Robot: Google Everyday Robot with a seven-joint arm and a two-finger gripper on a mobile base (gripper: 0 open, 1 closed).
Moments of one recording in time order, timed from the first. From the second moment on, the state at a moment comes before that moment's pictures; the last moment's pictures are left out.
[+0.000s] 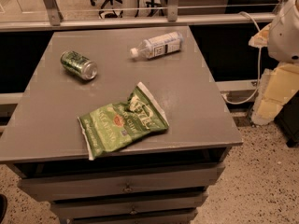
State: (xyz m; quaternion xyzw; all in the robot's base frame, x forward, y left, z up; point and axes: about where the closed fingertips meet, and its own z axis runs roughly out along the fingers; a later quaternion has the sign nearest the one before) arm 0.438 -0.217 0.976 -0.60 0.78 -0.03 0.16
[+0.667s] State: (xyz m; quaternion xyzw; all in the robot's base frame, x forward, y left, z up) arm 0.461 -0.196 0.966 -0.59 0.79 -0.02 0.18
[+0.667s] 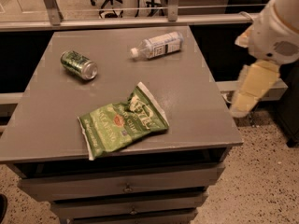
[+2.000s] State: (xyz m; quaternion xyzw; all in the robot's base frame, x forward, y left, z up) arm 0.578 -0.060 0.924 -0.55 0.81 0.04 0.21
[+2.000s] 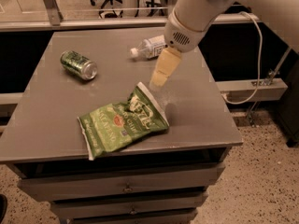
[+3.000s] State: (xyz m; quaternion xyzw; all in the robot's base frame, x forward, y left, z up) arm 0.689 0.098 0.930 -0.52 0.80 0.13 0.26
